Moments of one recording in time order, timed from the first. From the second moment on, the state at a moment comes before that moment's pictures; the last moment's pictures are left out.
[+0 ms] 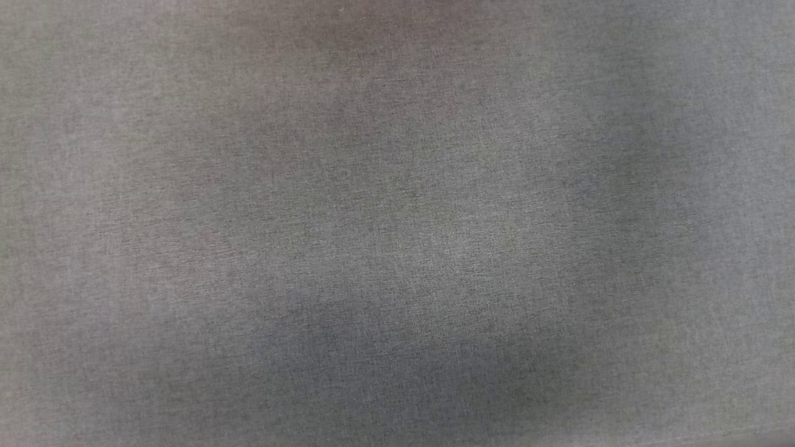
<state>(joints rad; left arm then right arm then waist) -1.56 0.76 -1.10 0.67 -1.43 -0.13 -0.26 -1.59 -0.26 0.42 1.08 0.42 0.13 -0.26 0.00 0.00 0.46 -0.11</state>
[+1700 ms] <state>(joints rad) -0.20 0.98 -1.04 -0.13 -1.35 -0.13 -0.26 0.22 -0.60 0.08 -0.38 0.78 0.13 0.72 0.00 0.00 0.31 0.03</state>
